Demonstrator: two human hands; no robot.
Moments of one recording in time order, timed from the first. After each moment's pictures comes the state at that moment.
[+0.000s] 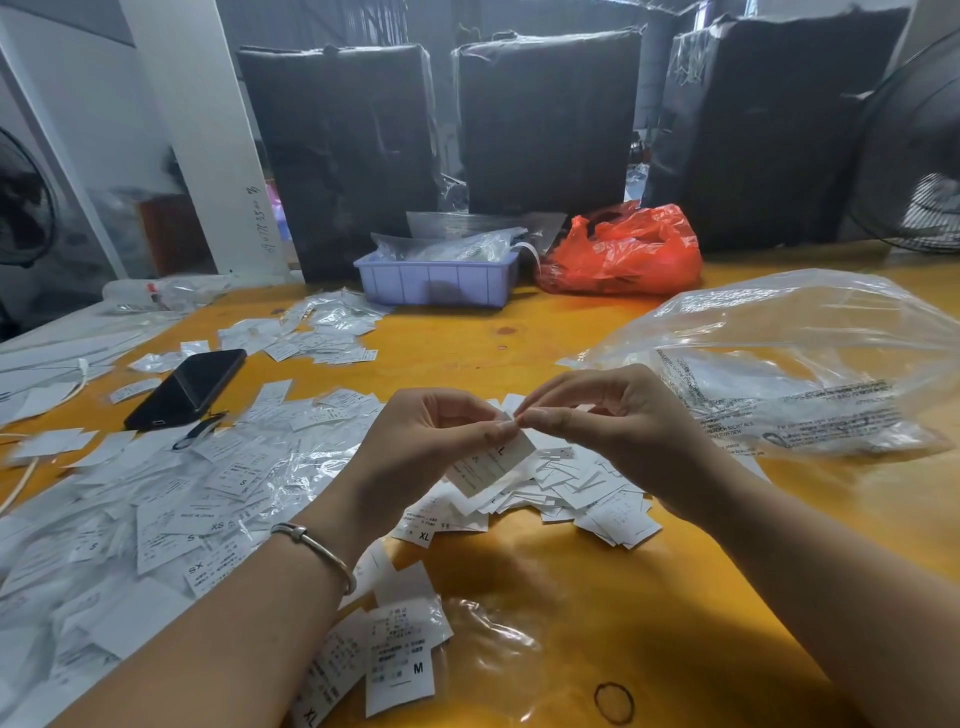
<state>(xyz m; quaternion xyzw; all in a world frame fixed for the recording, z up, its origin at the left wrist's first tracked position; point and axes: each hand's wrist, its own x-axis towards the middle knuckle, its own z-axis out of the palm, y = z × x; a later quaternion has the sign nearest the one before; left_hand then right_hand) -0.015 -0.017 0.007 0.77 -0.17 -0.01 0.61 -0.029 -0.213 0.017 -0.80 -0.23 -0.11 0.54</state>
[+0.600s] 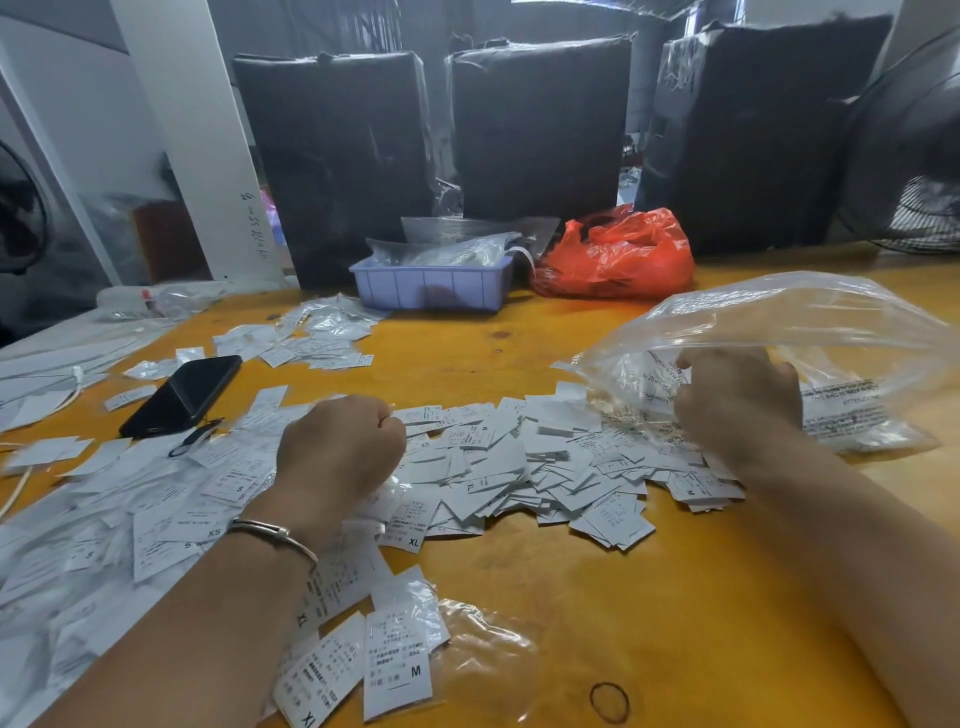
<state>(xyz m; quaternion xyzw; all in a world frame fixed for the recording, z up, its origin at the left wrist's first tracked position) 0.014 0.022 -0.003 0.97 0.03 0.18 0.16 0.008 -0.280 0.009 -0.96 0.14 -0.22 0.05</state>
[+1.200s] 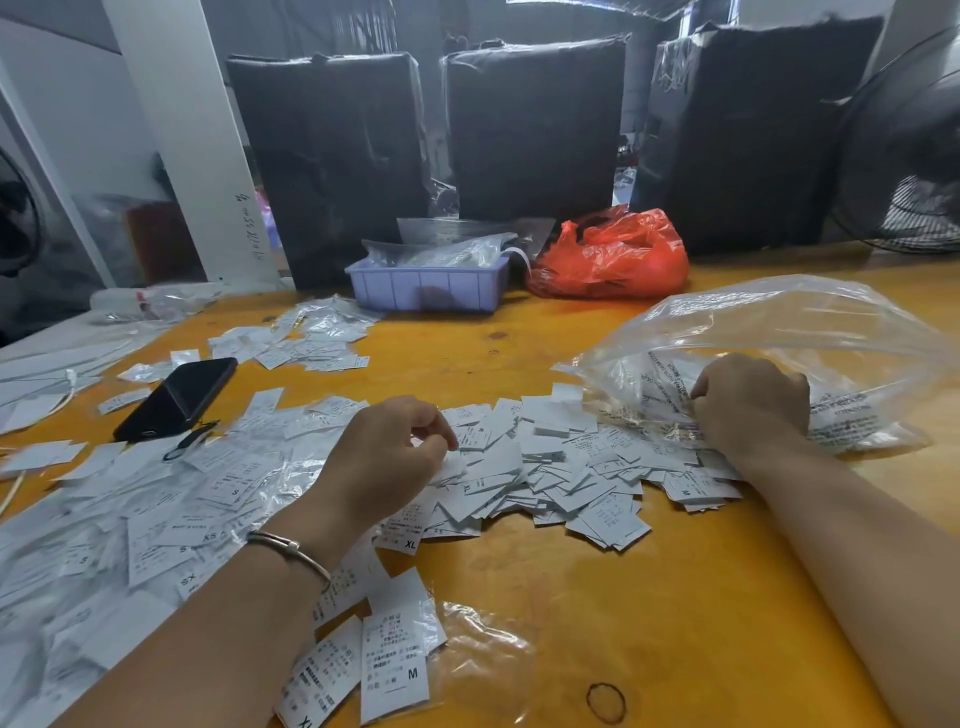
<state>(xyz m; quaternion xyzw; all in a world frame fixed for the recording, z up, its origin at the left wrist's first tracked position) 0.001 -0.001 -0.006 0.93 -0.14 0.14 0.31 0.028 -0.309 -0.008 -0.96 0.19 -0.20 0.03</state>
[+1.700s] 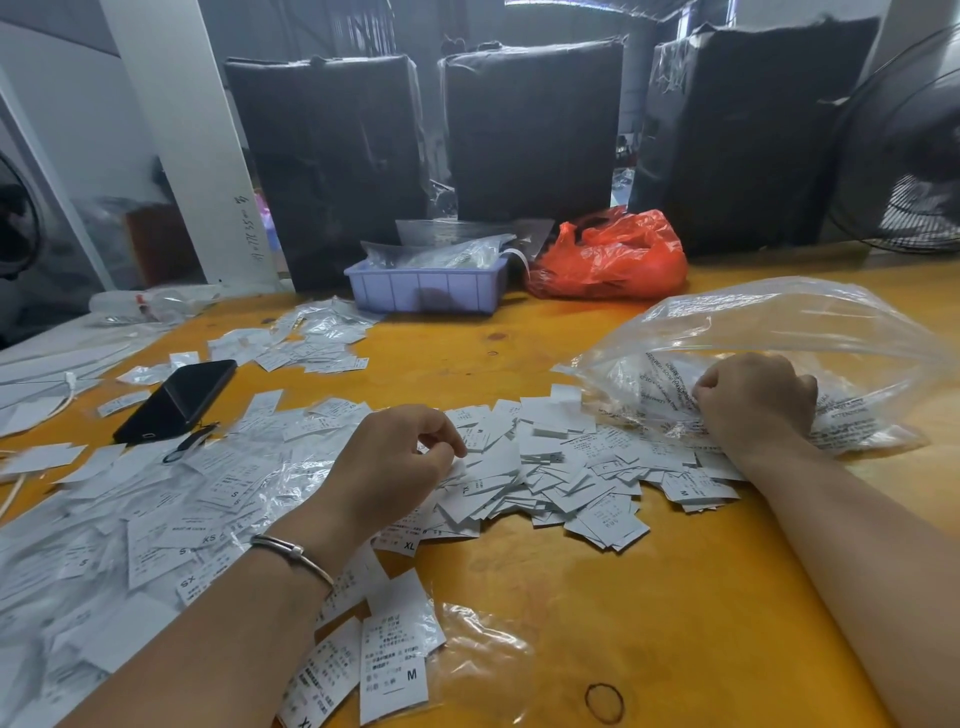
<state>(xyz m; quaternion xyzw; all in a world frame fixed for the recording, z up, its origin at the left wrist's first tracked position) 0.000 -0.003 -0.009 0.92 -0.16 0.12 0.34 0.031 -0.314 -0.013 -0.94 0.21 -0.25 0.08</state>
